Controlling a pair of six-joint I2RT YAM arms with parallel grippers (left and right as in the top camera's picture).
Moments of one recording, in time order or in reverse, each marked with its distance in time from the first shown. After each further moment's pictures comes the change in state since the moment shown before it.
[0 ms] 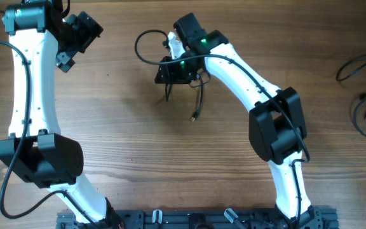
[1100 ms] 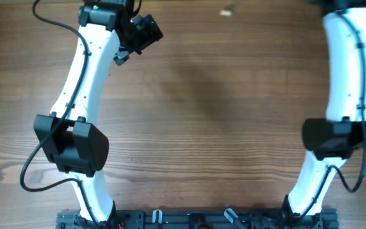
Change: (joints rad) left arm -0.314 0.098 -0.001 0.115 0.000 0.000; right arm -0.548 -0.138 0.581 0.082 0.278 0.031
